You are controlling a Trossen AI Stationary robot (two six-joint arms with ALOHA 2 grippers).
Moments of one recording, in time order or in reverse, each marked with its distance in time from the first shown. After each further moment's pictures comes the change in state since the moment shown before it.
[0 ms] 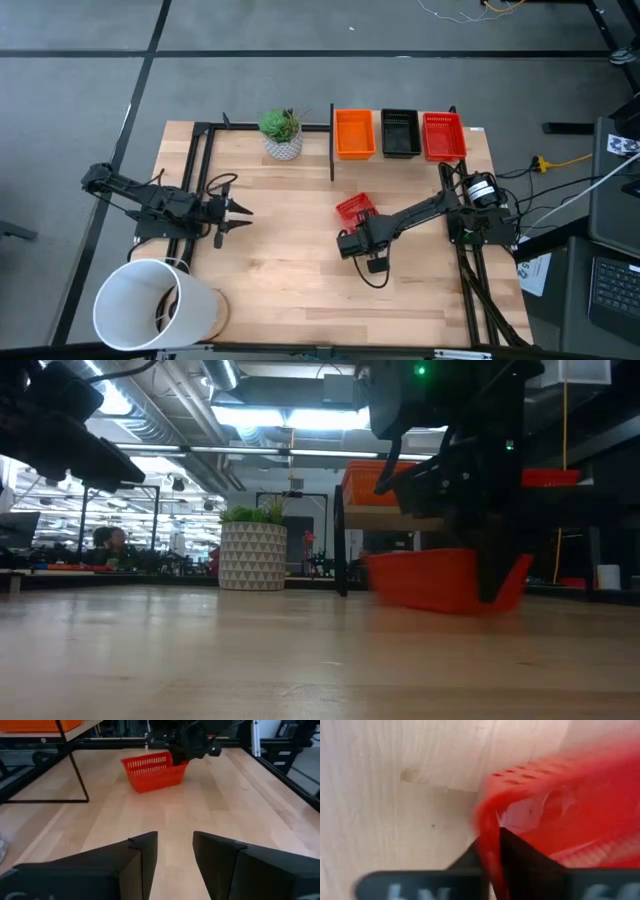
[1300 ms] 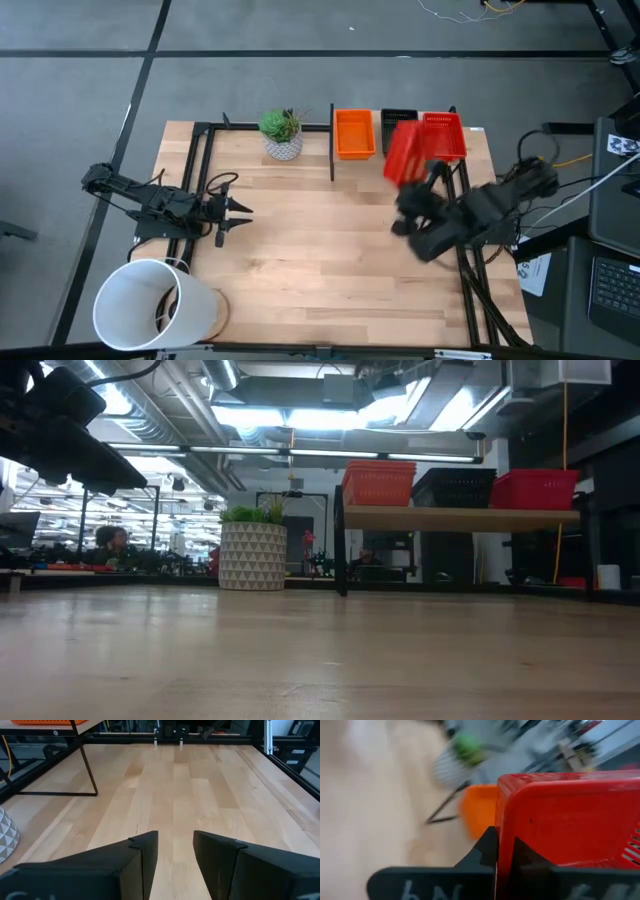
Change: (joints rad) left arm 0.000 -0.001 0.000 -0.019 -0.040 -0.025; right arm 0.266 -0.449 0.489 -0.607 0.905 0.477
